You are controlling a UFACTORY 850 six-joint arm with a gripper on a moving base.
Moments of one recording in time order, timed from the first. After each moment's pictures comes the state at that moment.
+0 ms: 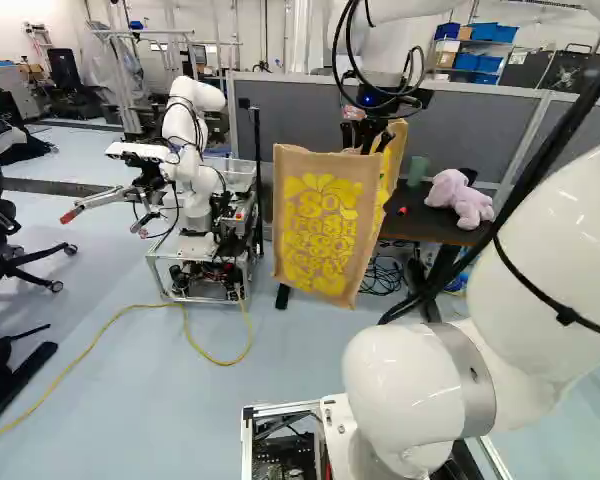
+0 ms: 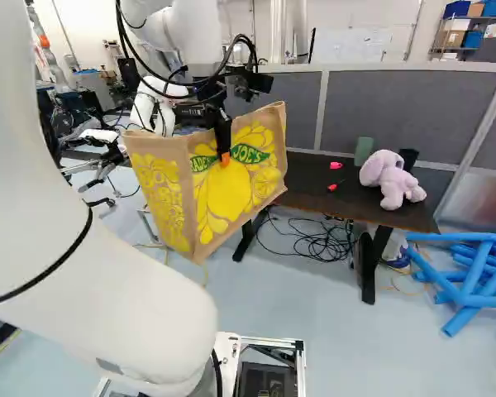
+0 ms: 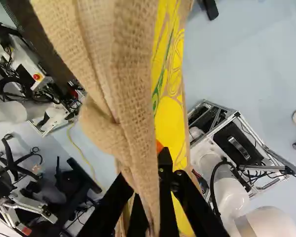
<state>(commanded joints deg) -3.8 8.4 -61.6 0.8 -64.5 42.1</state>
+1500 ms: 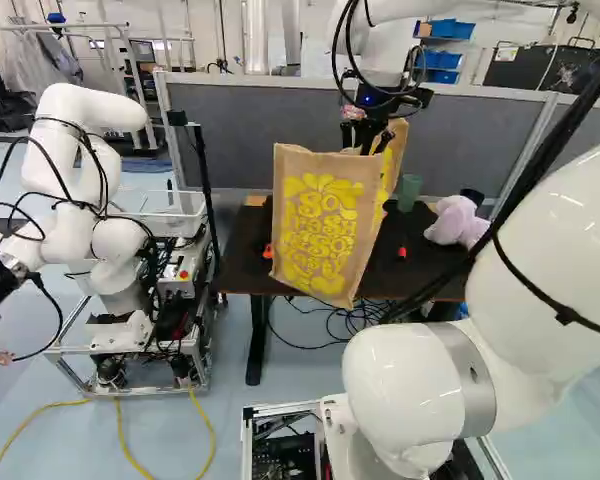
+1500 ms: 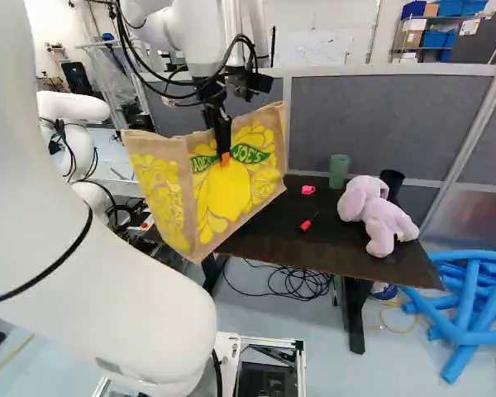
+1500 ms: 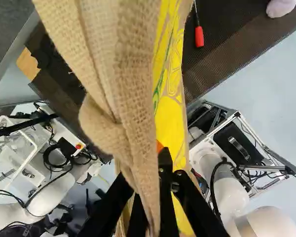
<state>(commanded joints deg) -3.8 8.0 -62.0 0.8 -64.5 42.1</state>
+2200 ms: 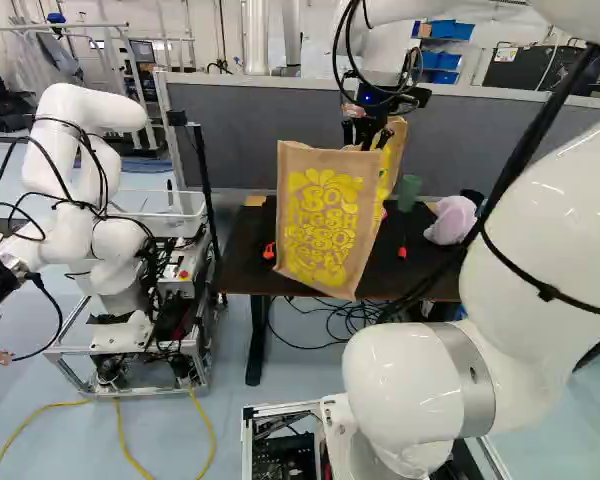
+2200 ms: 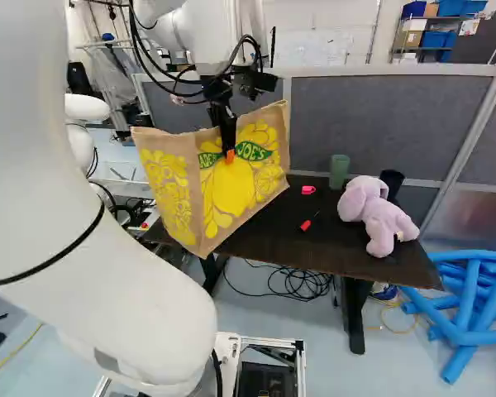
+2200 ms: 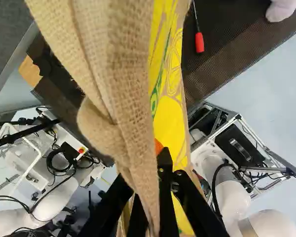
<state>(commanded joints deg) -5.2 4.1 -65.6 0.8 -64.5 42.1</state>
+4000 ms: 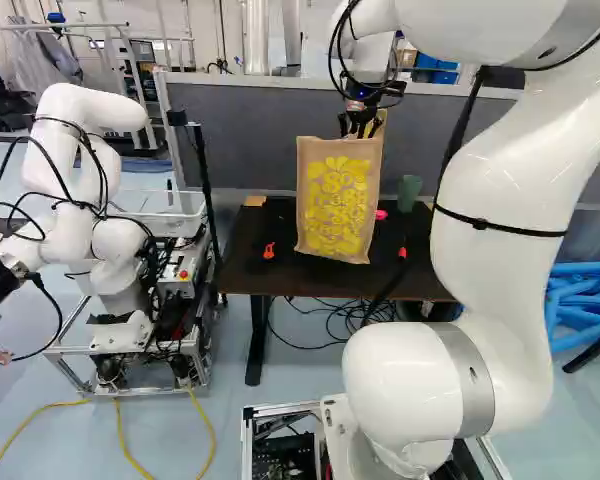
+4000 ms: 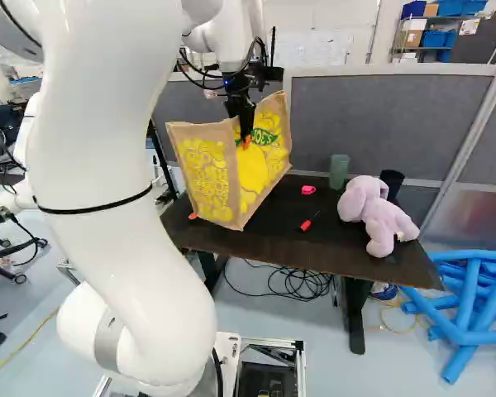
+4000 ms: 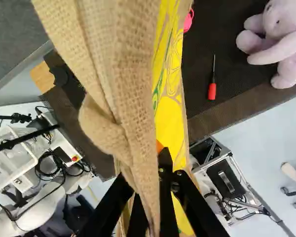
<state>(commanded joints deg) -6.1 -12.5 -83.3 -1.9 -64.6 27.0</state>
